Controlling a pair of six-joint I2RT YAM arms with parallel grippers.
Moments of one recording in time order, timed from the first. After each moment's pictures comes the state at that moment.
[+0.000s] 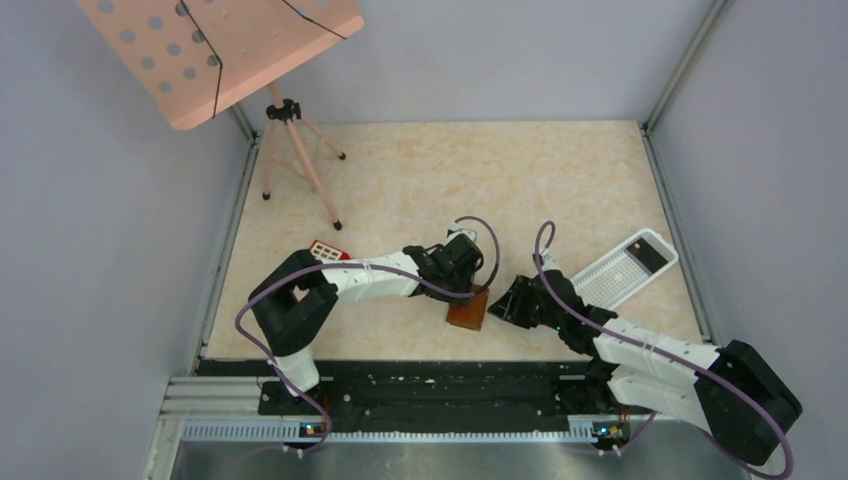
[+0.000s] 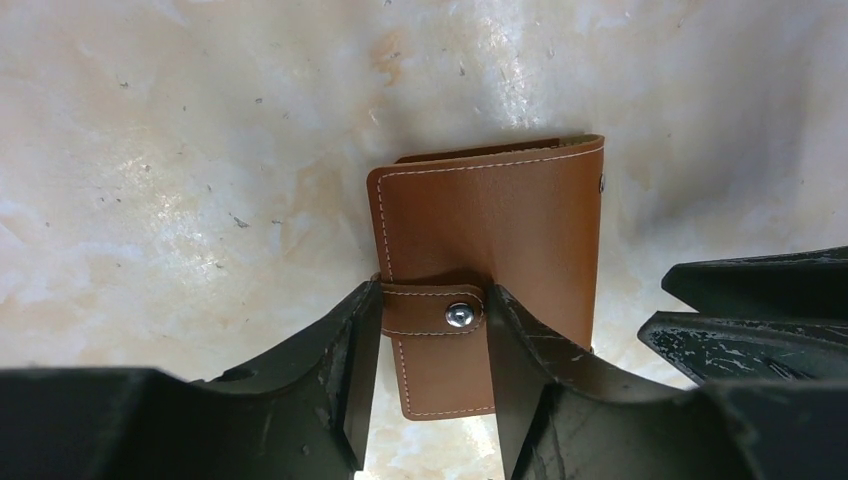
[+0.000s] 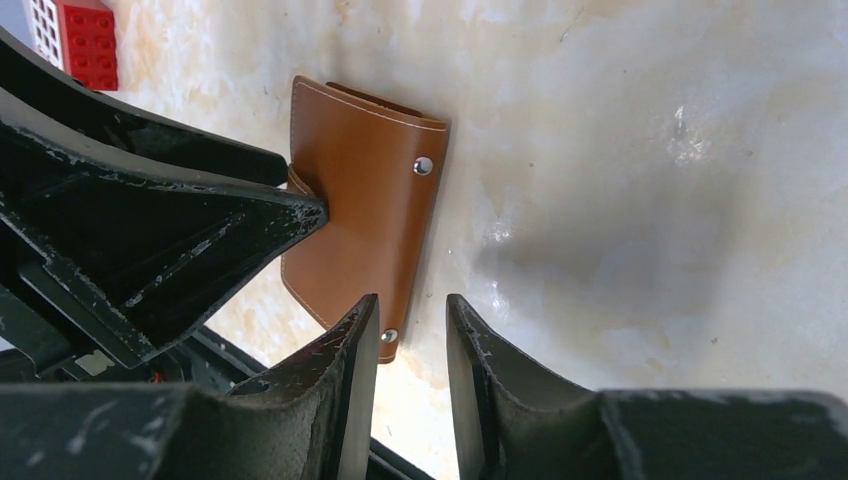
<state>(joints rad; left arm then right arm) -0.98 1.76 1.11 -0.40 -0.12 -0.66 0.70 0.99 0.23 0.09 -0.04 0.95</state>
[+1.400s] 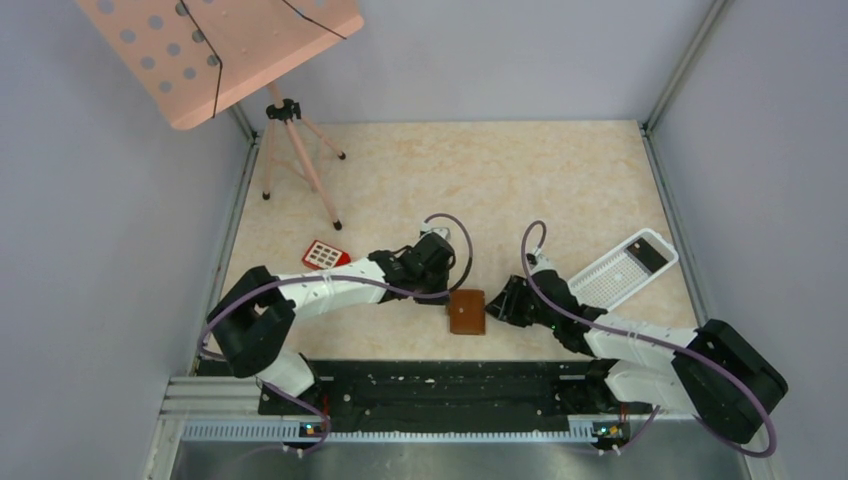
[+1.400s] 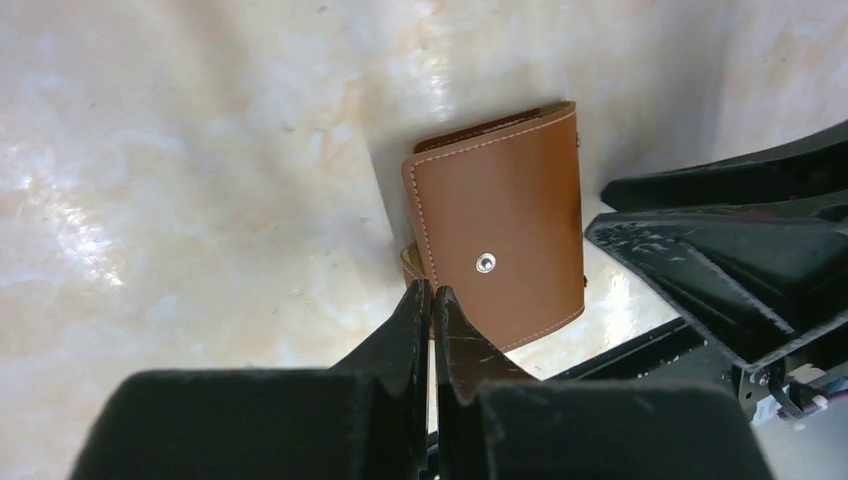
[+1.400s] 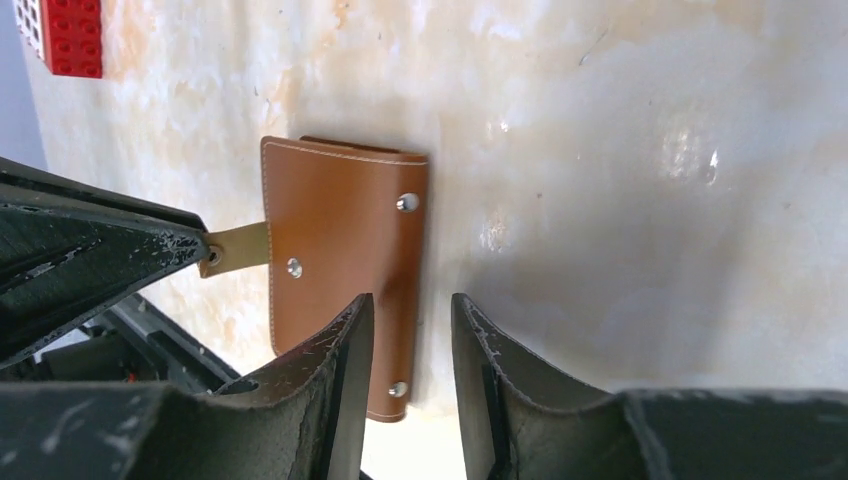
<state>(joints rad) -0.94 1.58 0.97 -0.38 -0.05 -0.76 0.70 1.11 0.20 0.27 -0.06 0.91</state>
